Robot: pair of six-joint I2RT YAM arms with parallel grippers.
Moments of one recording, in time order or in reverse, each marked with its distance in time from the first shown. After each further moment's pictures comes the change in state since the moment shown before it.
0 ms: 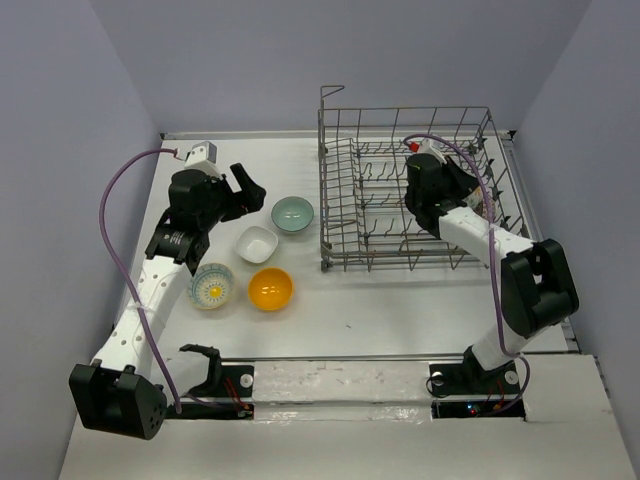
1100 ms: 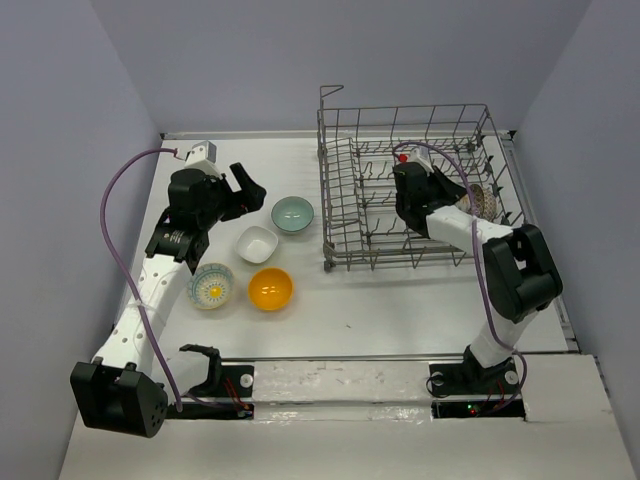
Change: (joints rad) left arm 0.013 0.010 0.000 0.006 0.027 -0.006; right arm 0.020 0.112 0.007 -0.044 -0.018 0.083
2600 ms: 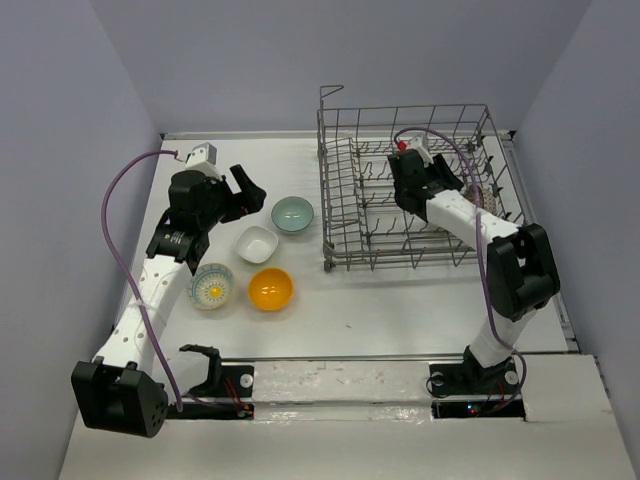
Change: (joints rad) left arm 0.006 0.000 -0.016 0.008 0.007 0.000; right arm 0.013 0.026 0.176 -0.357 -0.134 0.296
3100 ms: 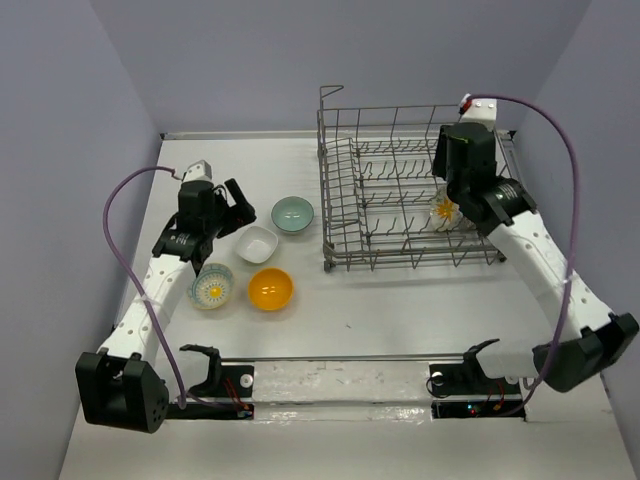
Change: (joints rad) left arm 0.001 0.028 -0.051 -0.069 -0.161 -0.044; right arm 0.013 -0.391 0.183 -0.258 -0.352 0.450
